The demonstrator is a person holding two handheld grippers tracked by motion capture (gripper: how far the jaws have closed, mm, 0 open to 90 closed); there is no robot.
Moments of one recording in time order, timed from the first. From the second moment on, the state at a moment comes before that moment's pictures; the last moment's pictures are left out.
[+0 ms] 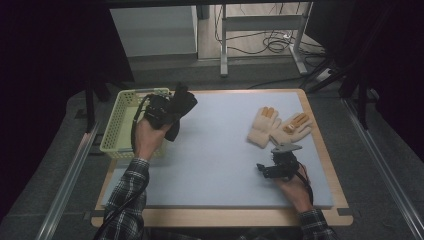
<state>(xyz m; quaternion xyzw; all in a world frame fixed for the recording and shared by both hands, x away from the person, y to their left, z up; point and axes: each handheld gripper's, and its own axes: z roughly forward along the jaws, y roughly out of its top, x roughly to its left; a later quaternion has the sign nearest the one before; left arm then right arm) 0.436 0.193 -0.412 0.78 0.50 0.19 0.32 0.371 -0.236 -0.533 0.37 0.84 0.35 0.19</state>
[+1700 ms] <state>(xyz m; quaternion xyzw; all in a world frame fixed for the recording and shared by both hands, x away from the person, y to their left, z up) 0.484 0.330 -0.501 0.73 0.63 0.21 0.16 0.371 -0.236 -0.533 0.37 0.84 0.35 0.19</state>
